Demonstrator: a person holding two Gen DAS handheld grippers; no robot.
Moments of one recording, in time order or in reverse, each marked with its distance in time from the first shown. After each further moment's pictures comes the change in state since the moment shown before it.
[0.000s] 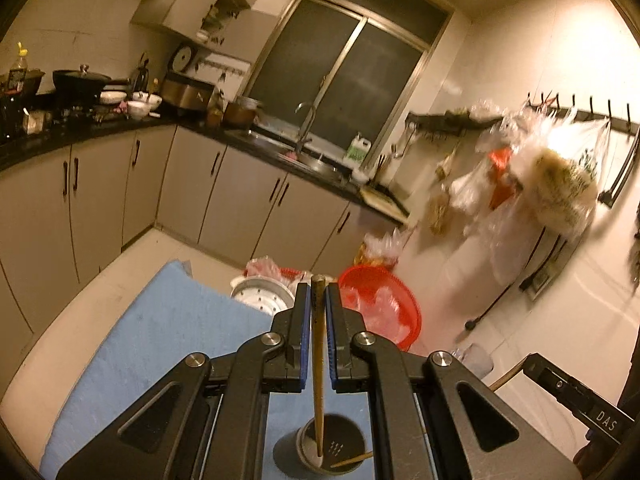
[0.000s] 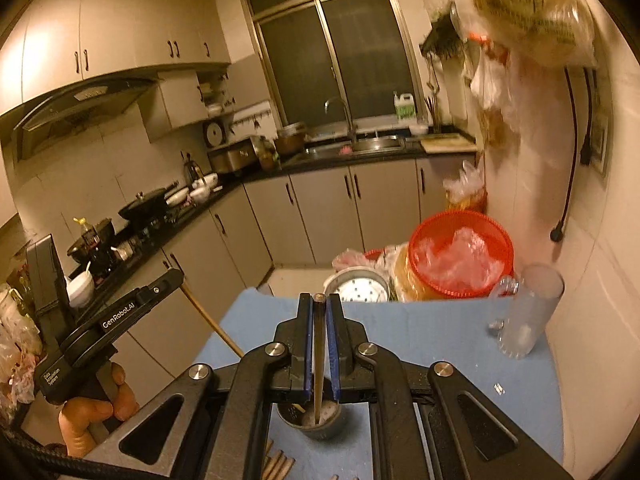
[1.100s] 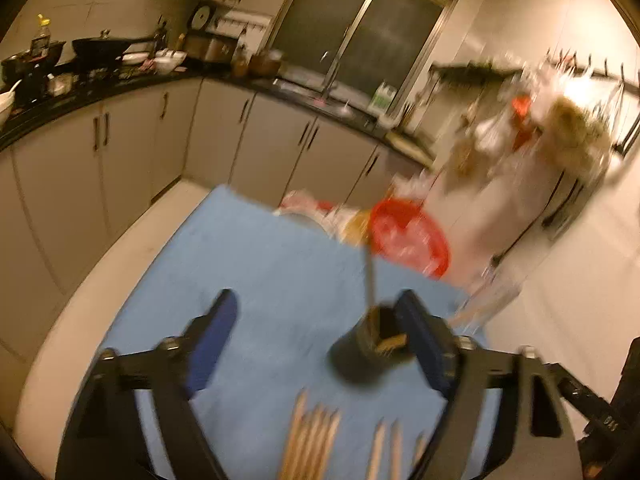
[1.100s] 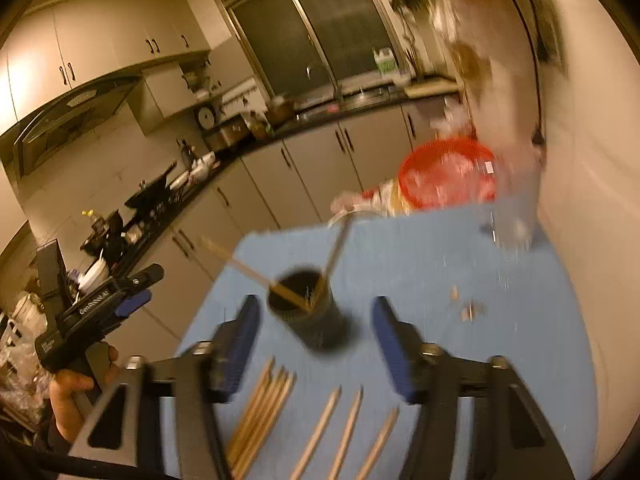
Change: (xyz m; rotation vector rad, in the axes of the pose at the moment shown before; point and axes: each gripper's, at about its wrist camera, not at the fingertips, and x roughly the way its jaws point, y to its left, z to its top) left arm -0.056 0.053 -0.081 0.012 0.208 0.111; right arm -0.043 -0.041 -0.113 0.147 0.107 0.051
